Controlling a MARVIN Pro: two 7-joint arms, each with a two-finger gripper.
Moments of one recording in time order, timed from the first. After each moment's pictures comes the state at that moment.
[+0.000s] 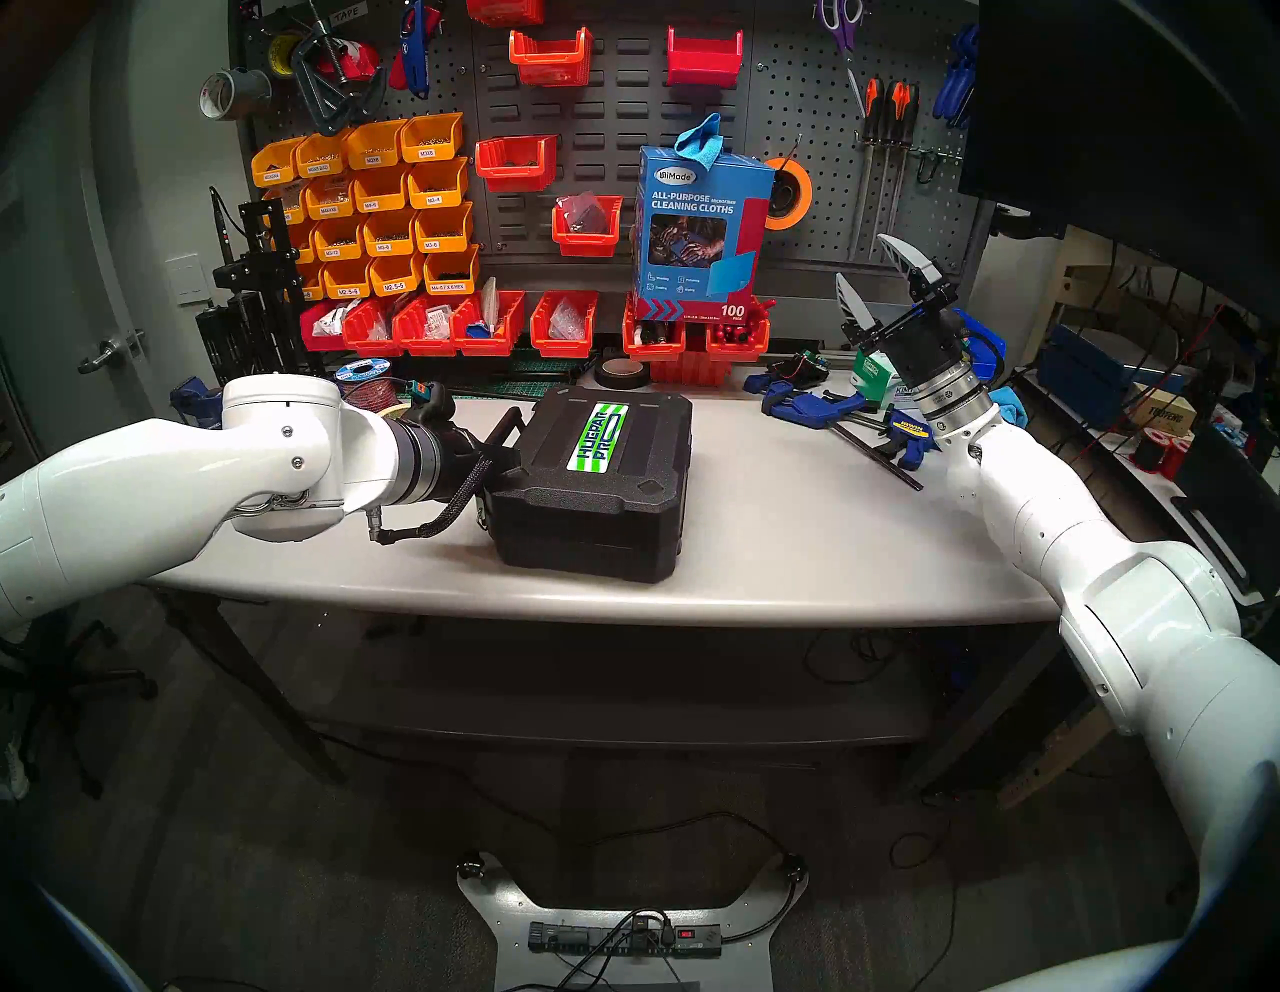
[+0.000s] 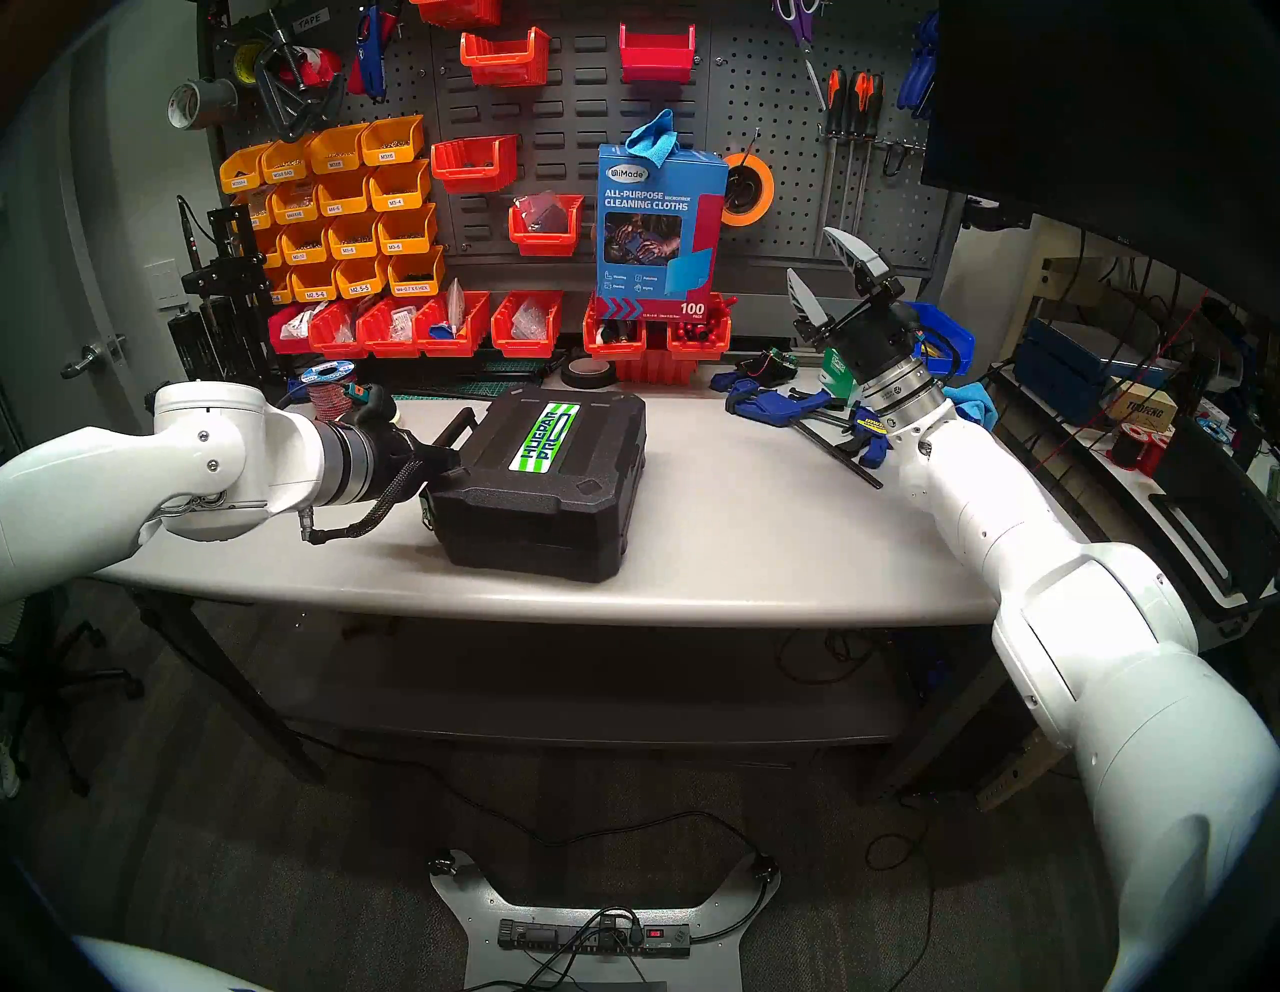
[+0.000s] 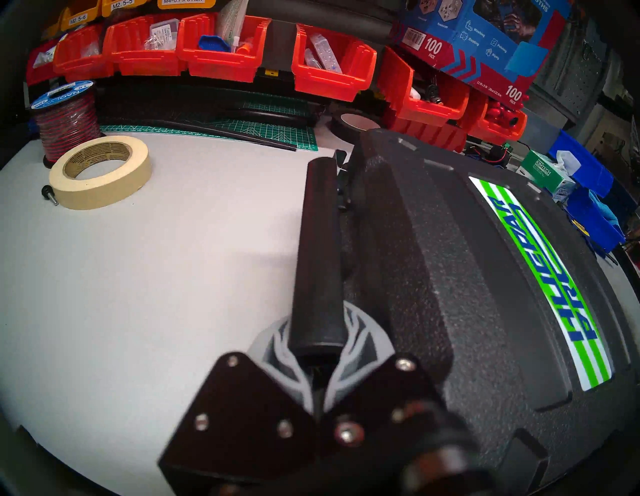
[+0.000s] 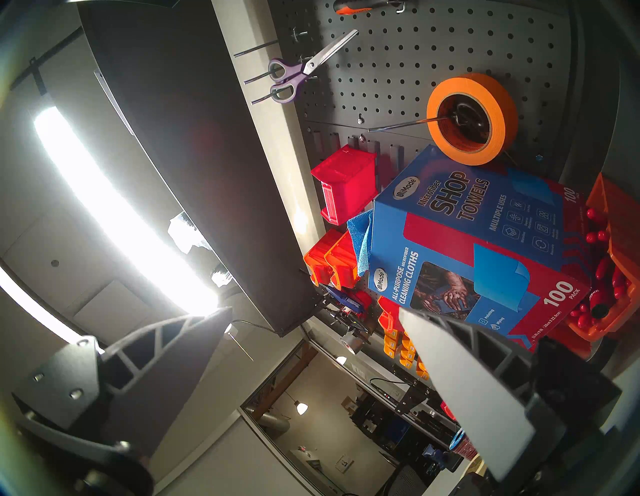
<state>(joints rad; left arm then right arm) 0.15 -0.33 0.03 -2.02 -1.99 0.26 0.62 -0.54 -1.05 0.86 -0.47 1.94 0.62 1.20</state>
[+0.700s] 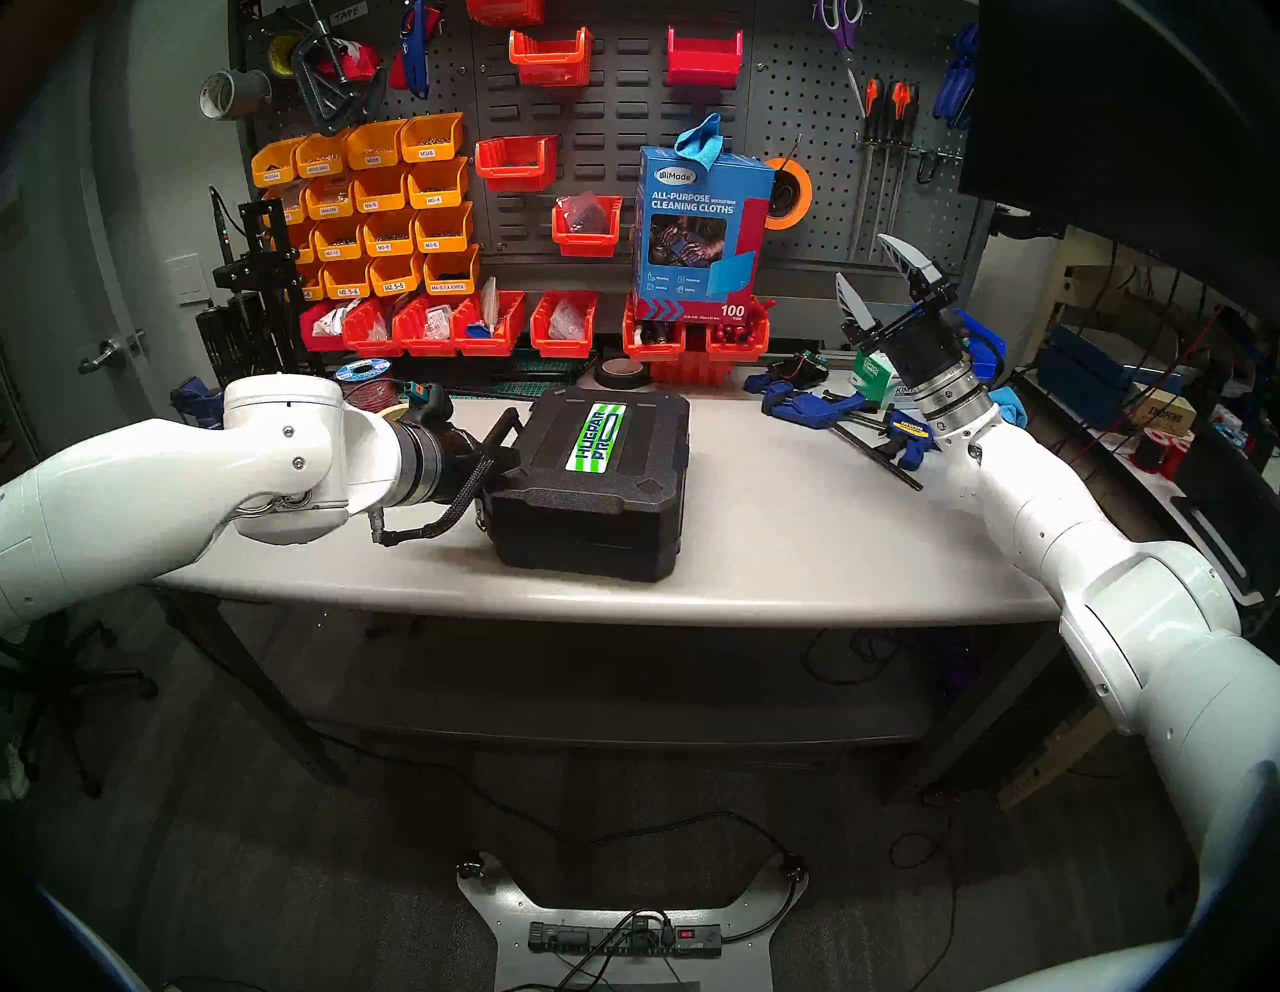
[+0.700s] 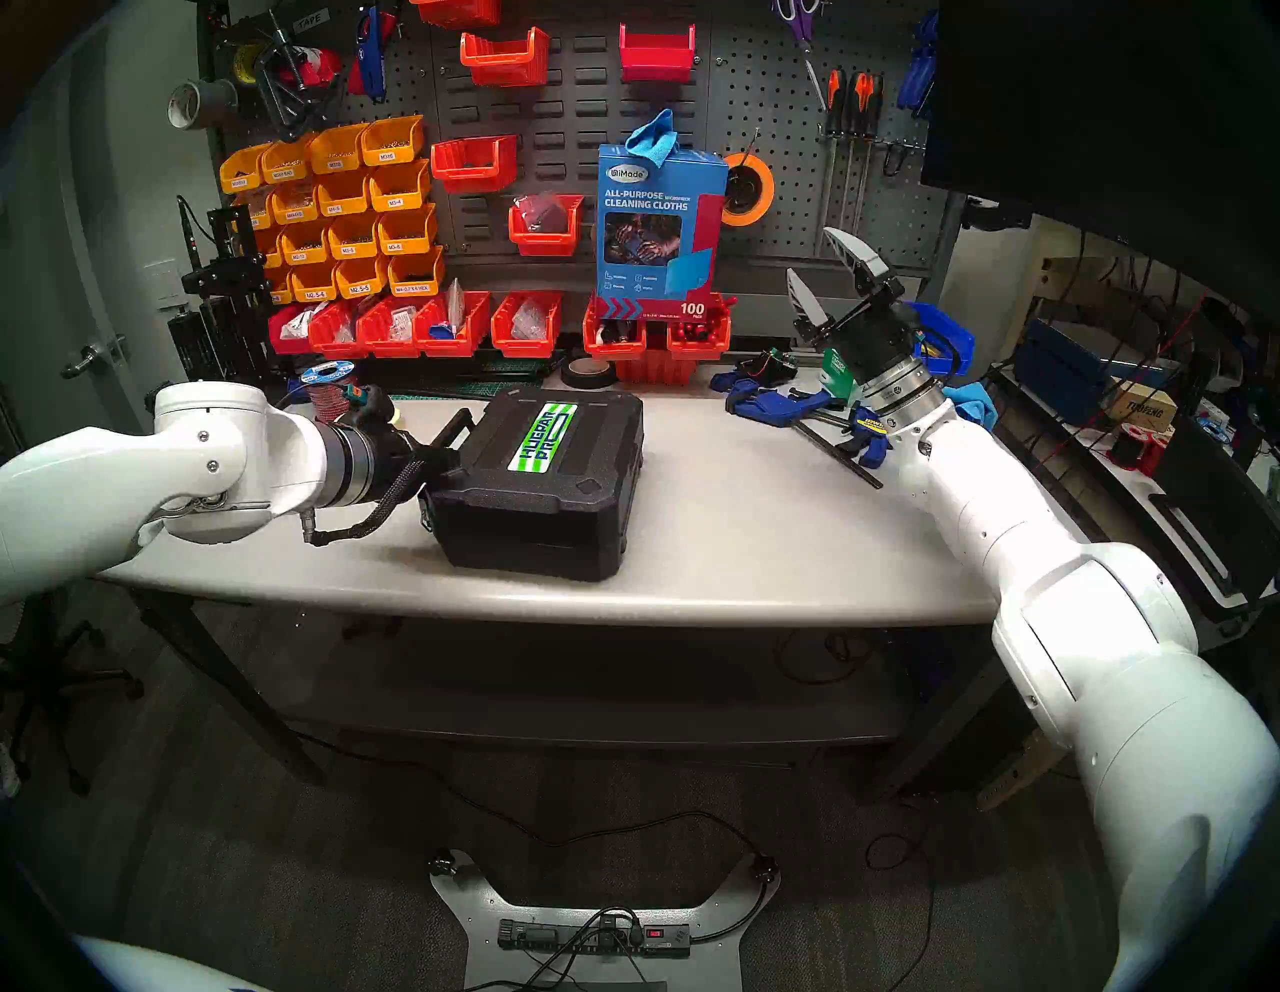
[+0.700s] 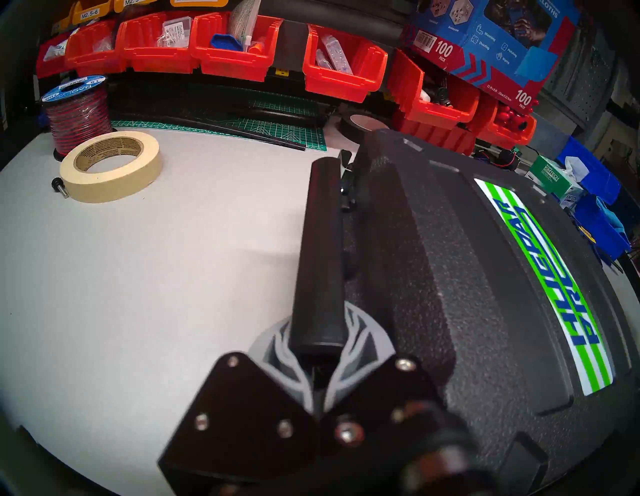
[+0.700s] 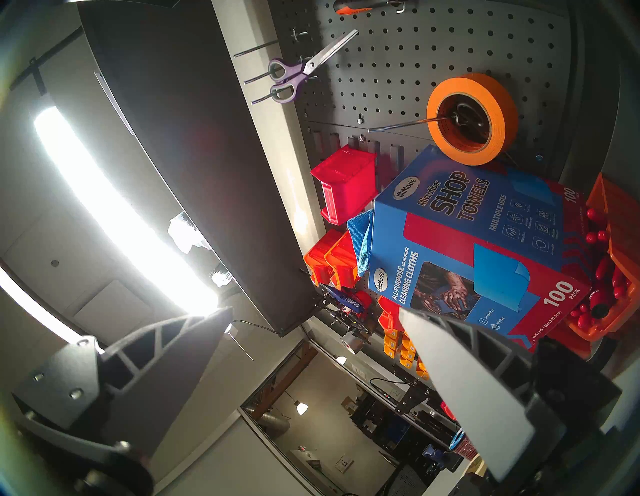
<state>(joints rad) 0.15 -0.33 0.03 -2.02 -2.01 0.24 0.66 -0.54 -1.04 0.86 -0.47 1.94 0.62 1.20</state>
